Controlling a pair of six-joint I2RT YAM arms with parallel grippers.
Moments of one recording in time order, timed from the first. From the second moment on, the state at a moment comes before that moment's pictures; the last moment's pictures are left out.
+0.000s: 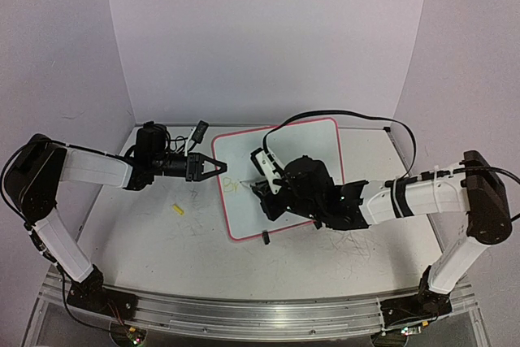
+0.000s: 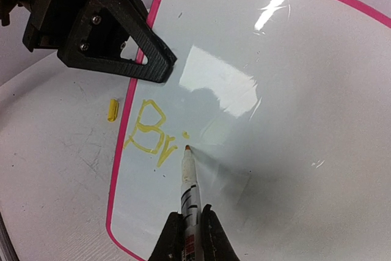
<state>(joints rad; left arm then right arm) -0.49 1.64 0.84 0.48 0.91 -0.39 1.08 1.67 1.01 0.22 0.26 0.08</state>
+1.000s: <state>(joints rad) -0.49 1.64 0.84 0.48 0.91 -0.39 1.08 1.68 1.02 0.21 0.26 0.09</state>
